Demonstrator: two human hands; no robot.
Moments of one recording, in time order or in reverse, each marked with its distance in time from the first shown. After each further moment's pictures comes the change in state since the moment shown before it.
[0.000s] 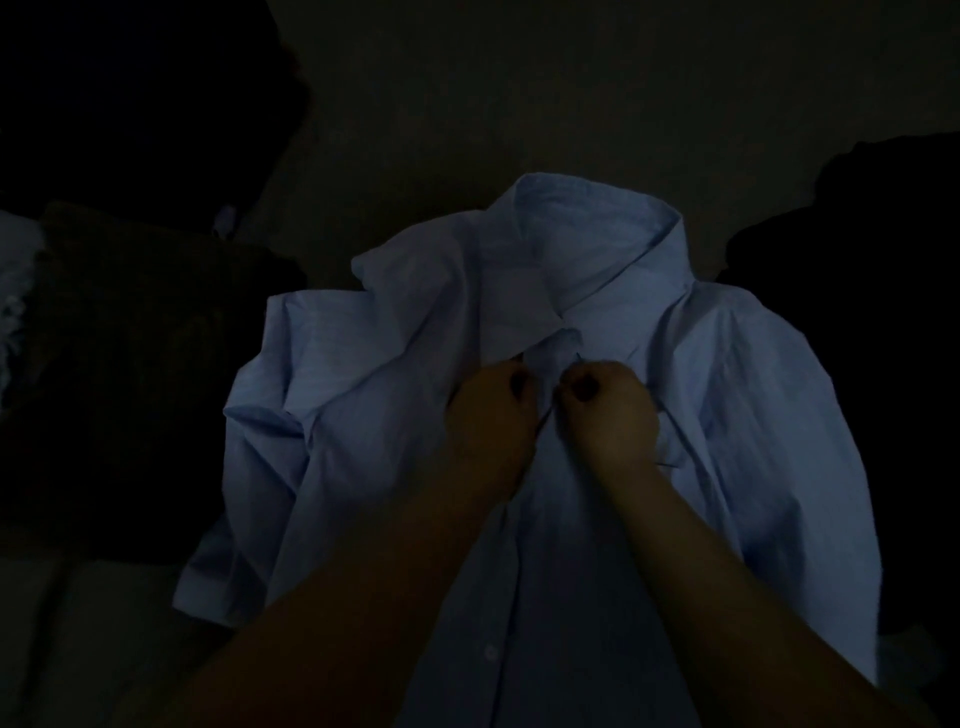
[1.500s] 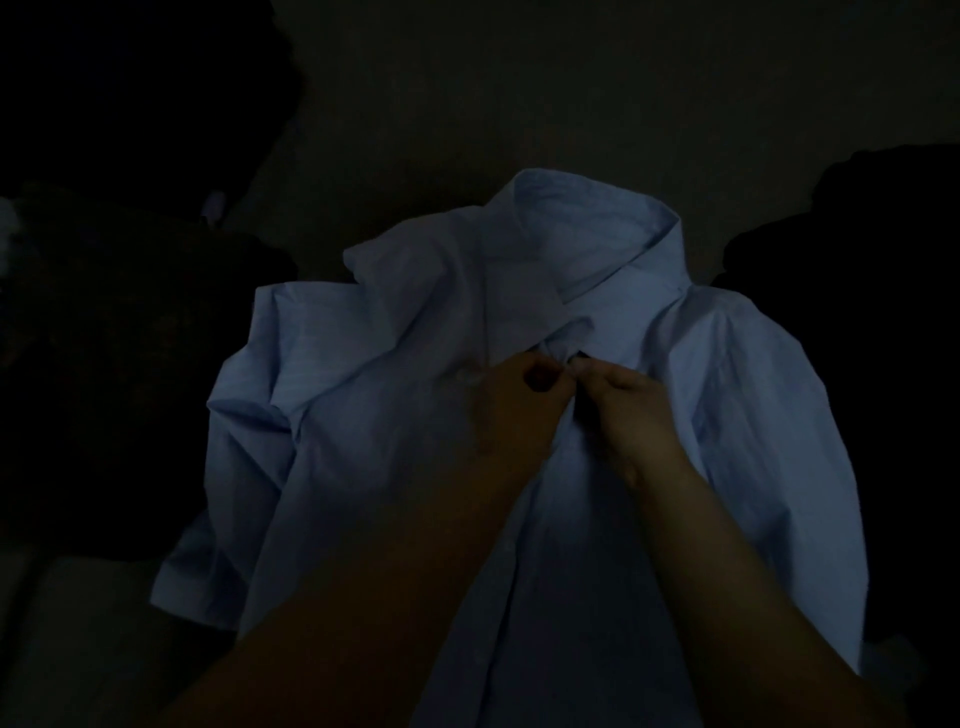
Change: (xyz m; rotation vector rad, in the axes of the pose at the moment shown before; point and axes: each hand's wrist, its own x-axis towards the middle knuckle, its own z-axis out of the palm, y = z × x) left_hand -0.005 0.023 0.016 -0.239 0.004 0.041; right_hand 0.002 -0.013 -0.026 0.814 -0.112 0.459
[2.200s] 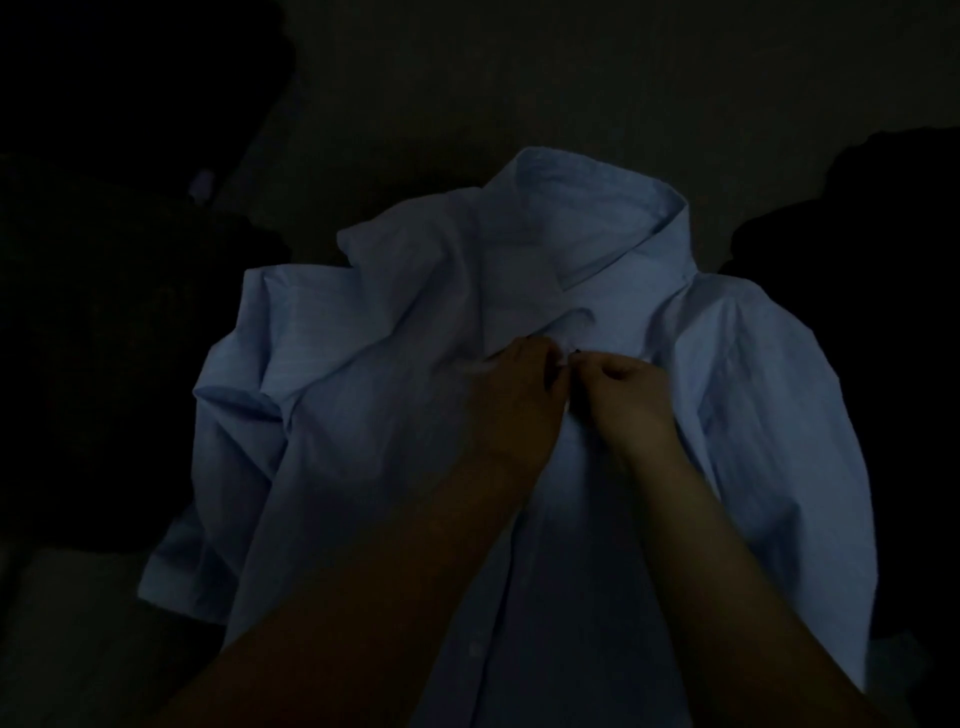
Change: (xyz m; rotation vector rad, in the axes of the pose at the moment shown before) left_hand 0.001 -0.016 0.004 0.329 0.098 0.315; right_hand 0.001 0.001 0.002 -0.341 0.030 -0.184
